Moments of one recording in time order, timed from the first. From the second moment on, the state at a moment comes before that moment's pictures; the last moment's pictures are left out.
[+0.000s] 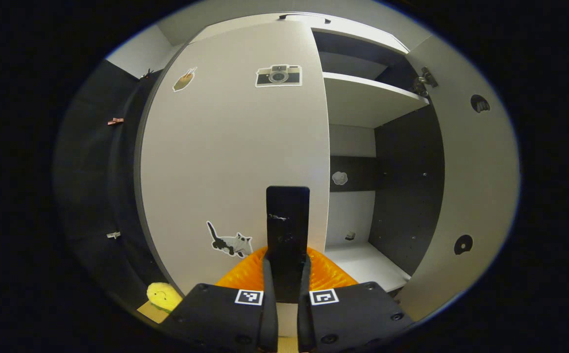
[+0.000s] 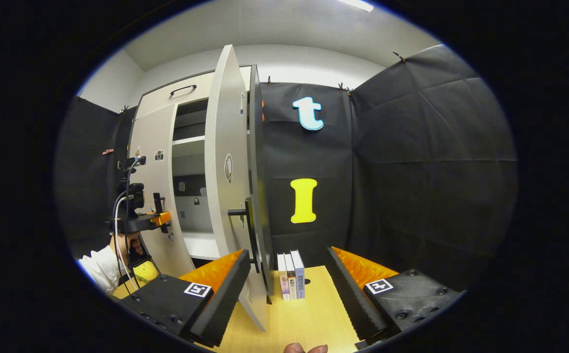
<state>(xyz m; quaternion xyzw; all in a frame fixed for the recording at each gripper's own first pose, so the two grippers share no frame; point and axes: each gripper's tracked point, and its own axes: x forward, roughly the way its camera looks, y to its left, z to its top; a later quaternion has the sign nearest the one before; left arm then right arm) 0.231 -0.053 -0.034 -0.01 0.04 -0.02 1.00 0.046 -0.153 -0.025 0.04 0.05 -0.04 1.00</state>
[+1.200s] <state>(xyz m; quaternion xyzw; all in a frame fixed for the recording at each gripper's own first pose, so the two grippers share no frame) 0.086 0.074 -0.034 -0.04 0.05 -0.03 1.00 0.038 -0.025 -0.019 0.05 0.05 0.03 1.00</state>
